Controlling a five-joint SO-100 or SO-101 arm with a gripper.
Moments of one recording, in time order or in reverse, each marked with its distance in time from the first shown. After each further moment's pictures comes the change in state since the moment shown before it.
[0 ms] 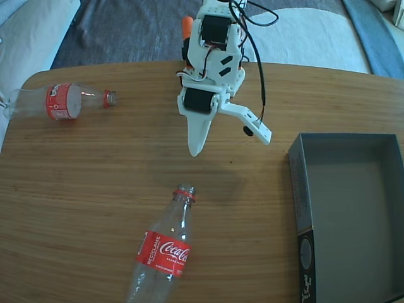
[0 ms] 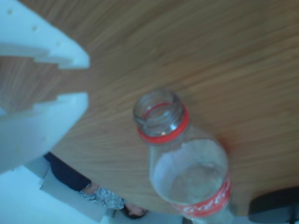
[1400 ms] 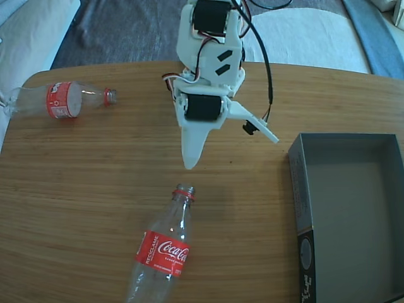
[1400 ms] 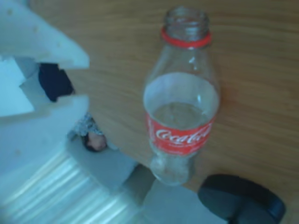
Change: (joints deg) arm 0.3 -44.8 -38.9 -0.5 -33.8
